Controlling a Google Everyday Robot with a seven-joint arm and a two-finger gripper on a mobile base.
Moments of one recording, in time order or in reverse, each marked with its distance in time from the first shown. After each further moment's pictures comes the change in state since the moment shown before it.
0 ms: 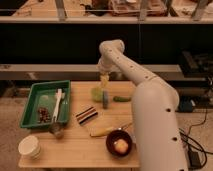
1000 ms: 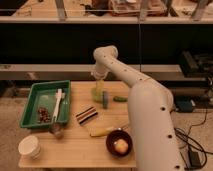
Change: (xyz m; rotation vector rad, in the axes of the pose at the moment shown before) arm -0.028 0.011 0.035 -0.031 -0.020 -0.032
